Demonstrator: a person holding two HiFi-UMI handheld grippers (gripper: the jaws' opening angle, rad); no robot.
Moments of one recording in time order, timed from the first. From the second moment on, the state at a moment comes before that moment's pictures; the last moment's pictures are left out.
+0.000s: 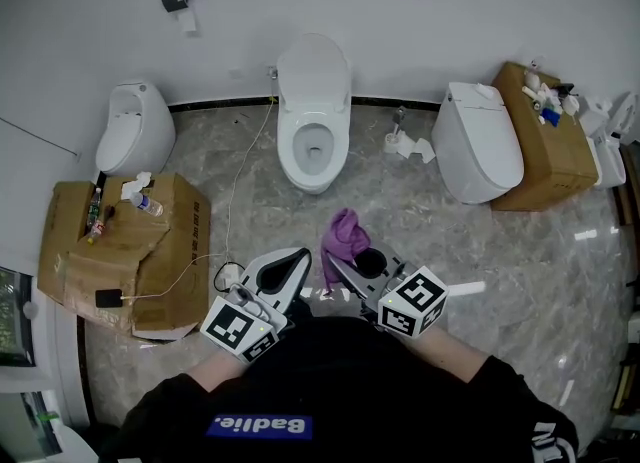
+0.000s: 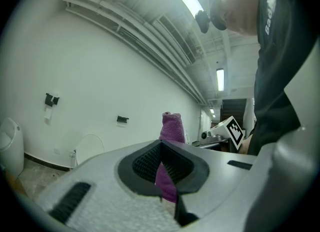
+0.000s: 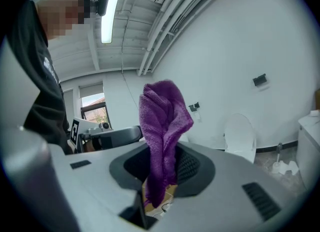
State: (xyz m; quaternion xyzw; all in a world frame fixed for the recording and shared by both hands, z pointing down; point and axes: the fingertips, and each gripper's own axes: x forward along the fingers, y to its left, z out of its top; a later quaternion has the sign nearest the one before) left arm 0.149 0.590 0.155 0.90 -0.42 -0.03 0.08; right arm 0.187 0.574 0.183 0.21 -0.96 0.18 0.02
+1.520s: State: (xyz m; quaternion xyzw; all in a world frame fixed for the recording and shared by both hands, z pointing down) left arm 0.009 0.160 0.164 0.92 -0.39 -0.02 0.07; right arm 0.059 0.153 0.187 0.28 -0.94 0.20 0.01
